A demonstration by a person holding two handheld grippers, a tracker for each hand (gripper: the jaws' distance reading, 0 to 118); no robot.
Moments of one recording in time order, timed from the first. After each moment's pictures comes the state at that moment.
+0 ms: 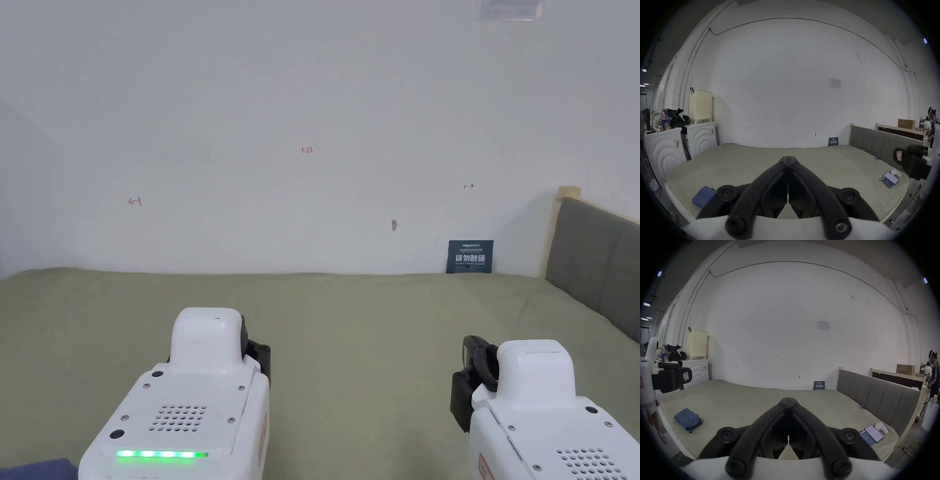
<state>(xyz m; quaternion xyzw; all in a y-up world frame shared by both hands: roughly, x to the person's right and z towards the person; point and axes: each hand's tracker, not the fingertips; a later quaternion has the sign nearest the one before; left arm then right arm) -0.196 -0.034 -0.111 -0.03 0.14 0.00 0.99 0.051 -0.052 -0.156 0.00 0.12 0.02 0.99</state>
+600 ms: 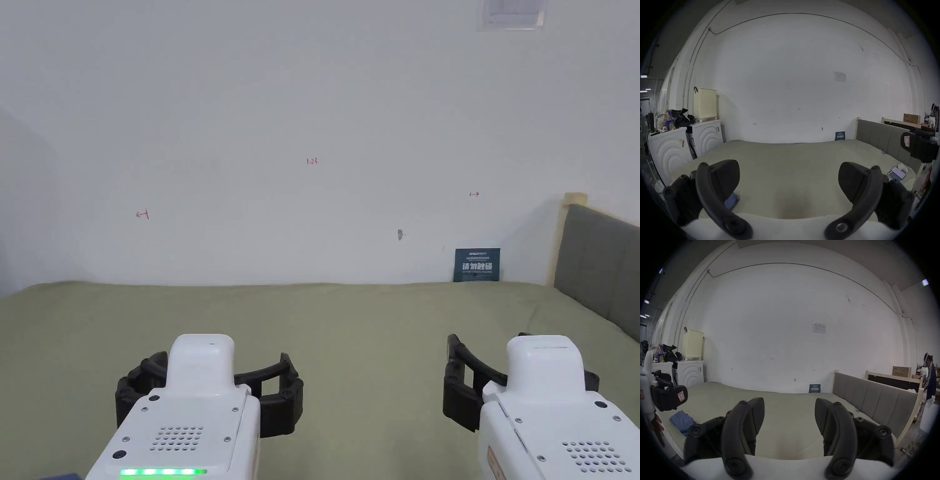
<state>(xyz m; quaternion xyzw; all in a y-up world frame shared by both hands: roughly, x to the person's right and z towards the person) -0.217 -0.048 -0.121 -0.06 0.17 -0.01 0.98 0.060 -0.048 -0.170 0.01 0.10 0.02 0.99</state>
